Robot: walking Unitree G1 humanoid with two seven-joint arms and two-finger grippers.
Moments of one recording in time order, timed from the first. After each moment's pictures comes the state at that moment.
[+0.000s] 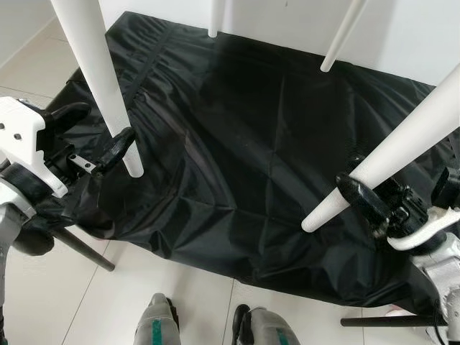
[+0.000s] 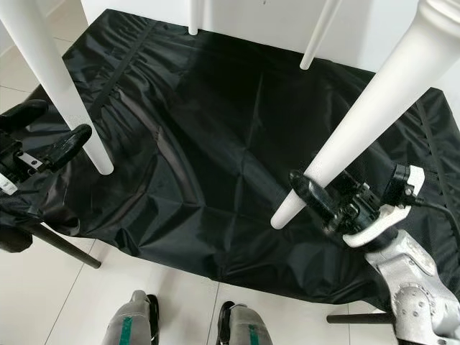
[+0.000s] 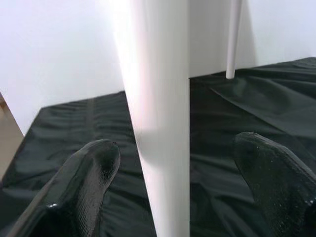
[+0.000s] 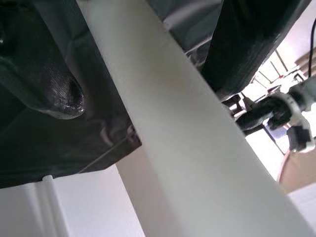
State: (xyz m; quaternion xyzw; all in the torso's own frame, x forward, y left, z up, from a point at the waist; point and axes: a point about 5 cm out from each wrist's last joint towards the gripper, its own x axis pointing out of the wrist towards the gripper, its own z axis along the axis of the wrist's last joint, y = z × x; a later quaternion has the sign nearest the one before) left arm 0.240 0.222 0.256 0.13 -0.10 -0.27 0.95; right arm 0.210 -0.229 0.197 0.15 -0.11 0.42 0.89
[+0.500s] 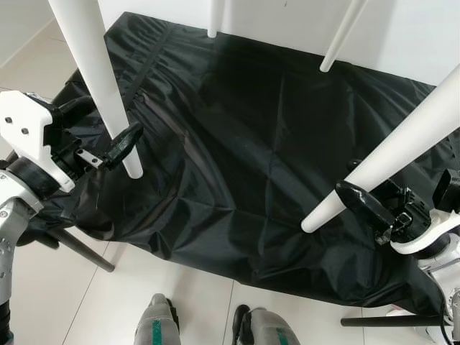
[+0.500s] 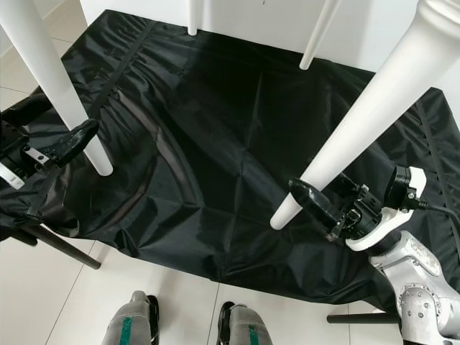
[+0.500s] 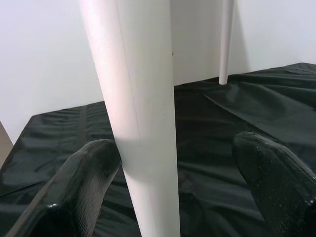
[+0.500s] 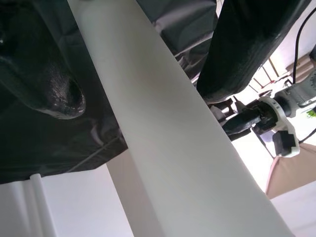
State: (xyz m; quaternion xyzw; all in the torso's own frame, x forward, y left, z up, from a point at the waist) left arm 0.244 0.215 0.255 0.12 -0.11 -0.28 0.95; right arm 0.210 -0.228 0.201 0.14 -0.11 0.44 0.88
